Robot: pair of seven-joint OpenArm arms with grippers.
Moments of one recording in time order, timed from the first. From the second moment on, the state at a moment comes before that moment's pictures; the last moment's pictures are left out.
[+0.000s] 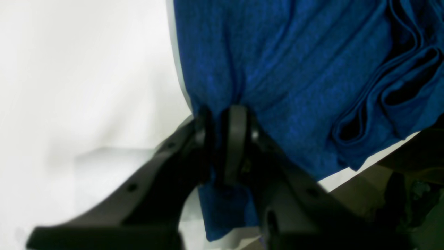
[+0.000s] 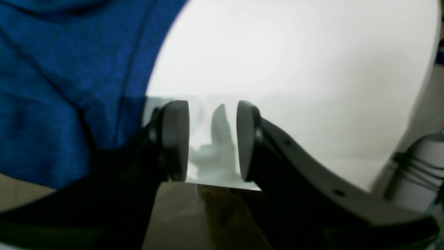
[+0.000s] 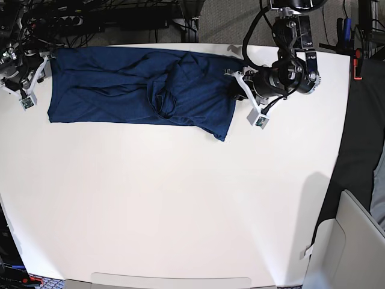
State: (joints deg) left arm 8.8 -1.7 -8.8 102.1 -28.7 -25.9 74.3; right arm -19.5 26.3 29.8 101.7 13.7 39.1 -64.1
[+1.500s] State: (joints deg) left arm 9.0 -1.5 -13.4 102.1 -28.5 -26.1 74.7; right arm -11.8 12.0 33.0 100.1 26.0 38.7 -72.9
